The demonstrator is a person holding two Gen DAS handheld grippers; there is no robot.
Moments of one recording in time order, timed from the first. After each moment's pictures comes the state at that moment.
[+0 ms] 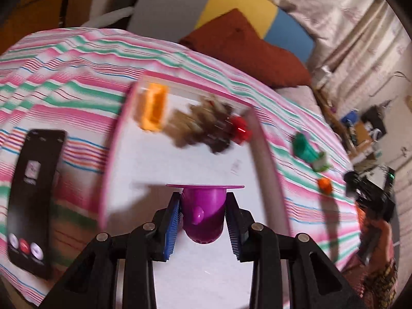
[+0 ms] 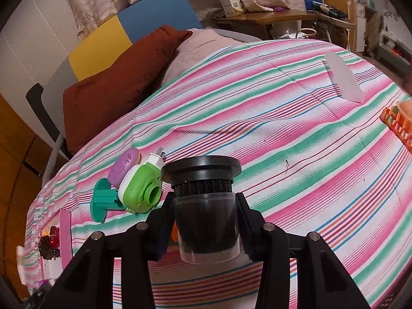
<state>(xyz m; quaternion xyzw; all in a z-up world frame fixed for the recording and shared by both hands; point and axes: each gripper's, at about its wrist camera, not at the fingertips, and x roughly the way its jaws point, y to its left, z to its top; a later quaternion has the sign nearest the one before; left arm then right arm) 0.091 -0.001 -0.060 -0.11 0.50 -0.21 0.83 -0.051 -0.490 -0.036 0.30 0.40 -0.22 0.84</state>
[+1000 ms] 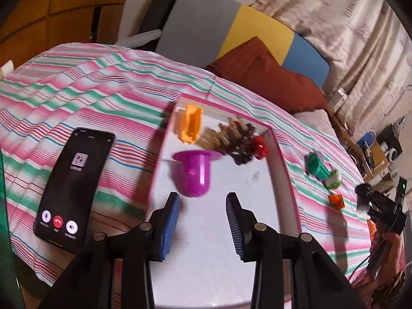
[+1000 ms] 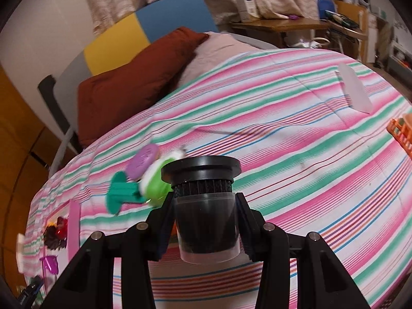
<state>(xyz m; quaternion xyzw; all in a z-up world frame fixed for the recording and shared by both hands) 0.045 0.029 -0.040 -0.11 0.44 -0.15 0.88 -0.047 -0.455 -0.024 0.28 0.39 -0.17 0.86</state>
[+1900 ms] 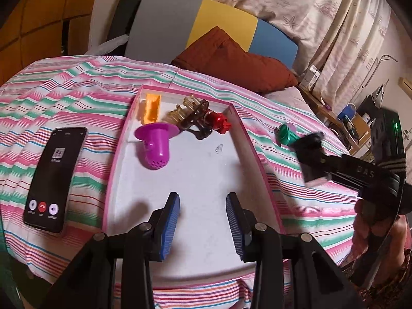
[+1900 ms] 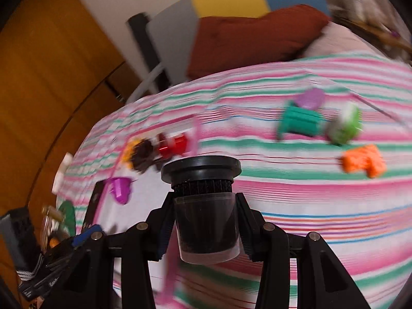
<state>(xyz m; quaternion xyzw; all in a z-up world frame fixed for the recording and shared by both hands) 0.005 0.007 -0.035 -0.07 0.43 -0.21 0.87 -0.009 -0.245 -0.010 0.20 0.43 0.07 0.88</state>
